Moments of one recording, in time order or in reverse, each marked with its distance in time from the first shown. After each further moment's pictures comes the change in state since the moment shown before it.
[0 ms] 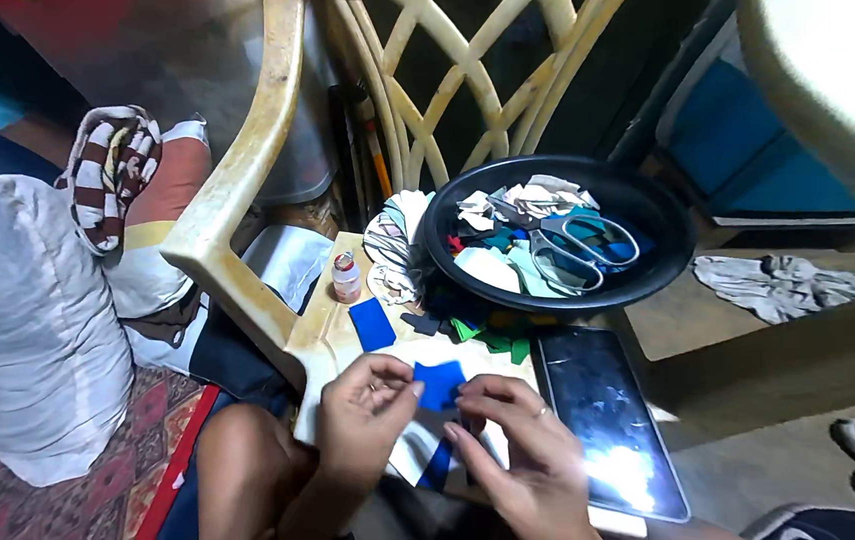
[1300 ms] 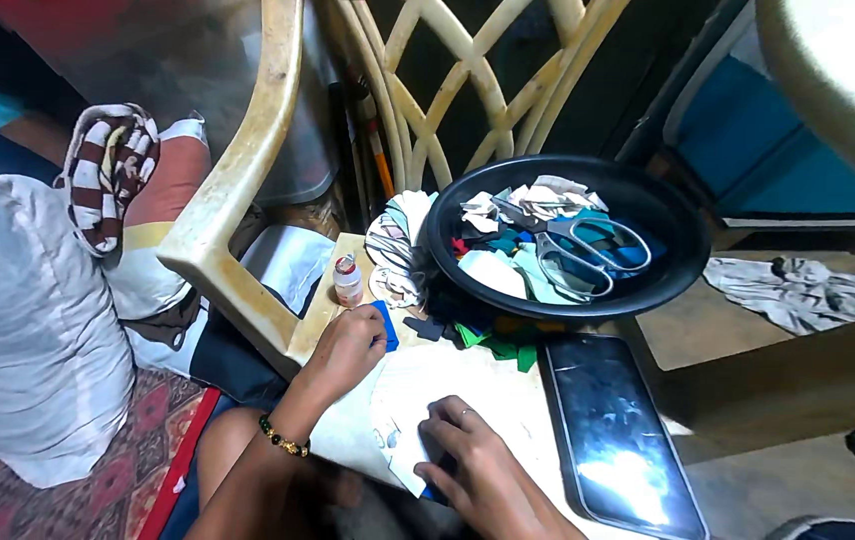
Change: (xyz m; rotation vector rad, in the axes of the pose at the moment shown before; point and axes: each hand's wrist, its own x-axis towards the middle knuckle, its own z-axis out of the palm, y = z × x) left_hand 0.087 -0.043 -0.039 0.921 -0.672 -0.126; right_hand -0.013 0.009 0.008 -0.412 -0.517 0.174
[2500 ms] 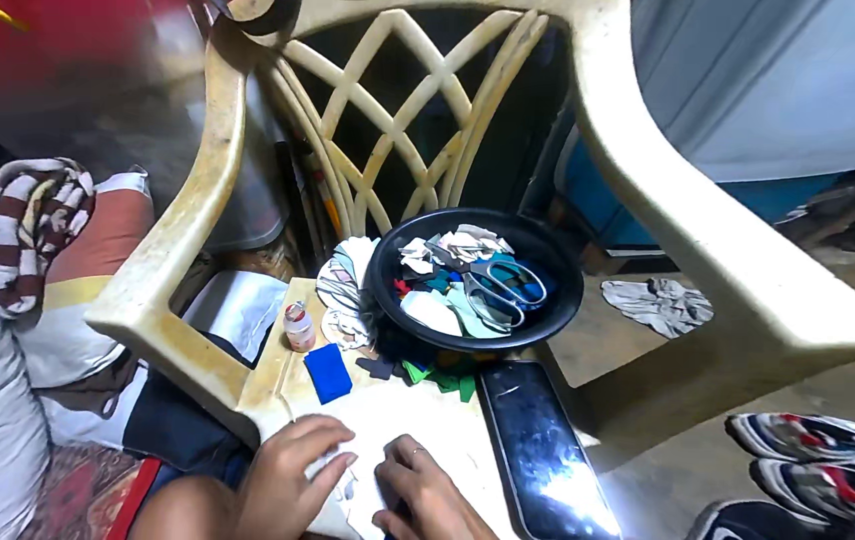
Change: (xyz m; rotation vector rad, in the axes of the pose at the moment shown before) left_hand -0.076 0.016 0.021 -0.225 0.386 0.291; right_hand 0.003 -0.012 -0.010 0.120 -0.132 0.106
